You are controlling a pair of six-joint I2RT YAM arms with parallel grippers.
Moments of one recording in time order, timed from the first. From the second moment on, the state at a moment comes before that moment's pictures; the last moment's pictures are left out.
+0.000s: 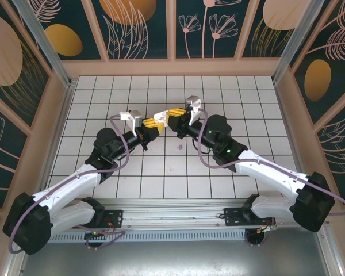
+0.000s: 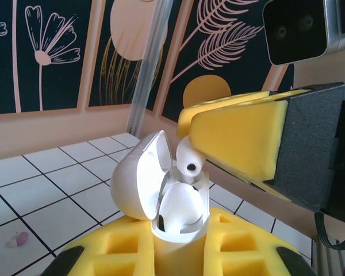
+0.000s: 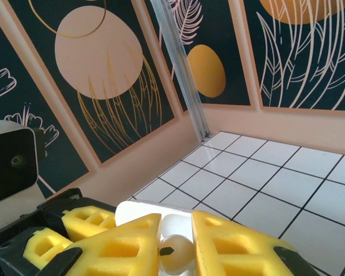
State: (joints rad) left arm -0.59 1.06 0.56 0.61 0.41 -0.35; right arm 0.84 1.20 0.84 0.39 -0.10 0.32
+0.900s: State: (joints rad) left arm -0.59 1.05 0.57 0.56 0.44 -0.29; right arm 0.81 1.17 1.00 0.06 -0.19 0.37
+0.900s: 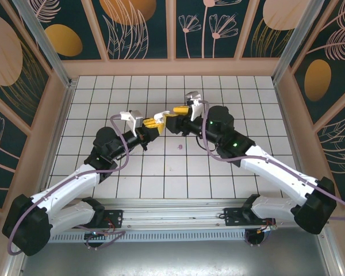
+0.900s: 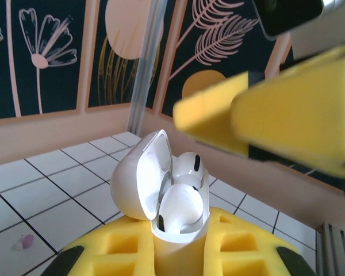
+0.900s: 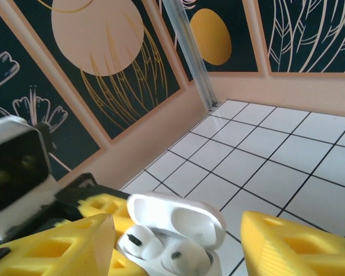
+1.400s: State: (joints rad) left arm -0.59 1.03 0.60 0.38 0.62 -0.19; right arm 0.63 1.21 1.11 -0.22 -0.36 0.47
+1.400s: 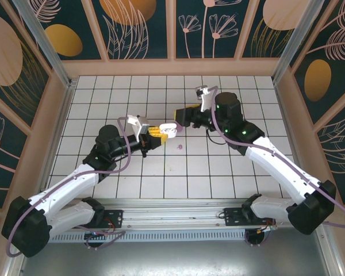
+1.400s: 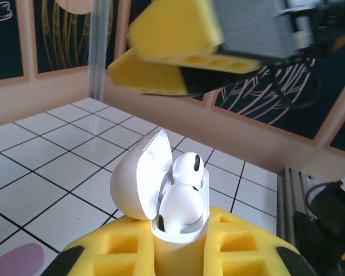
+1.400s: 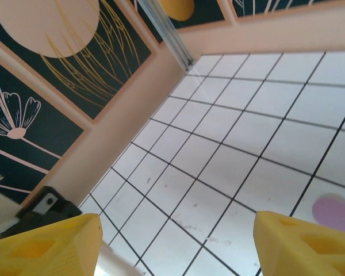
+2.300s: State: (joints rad) left arm -0.54 1.10 0.59 0.38 0.69 -0.21; right arm 0.64 1.33 1.10 -0.15 -0.86 0.54
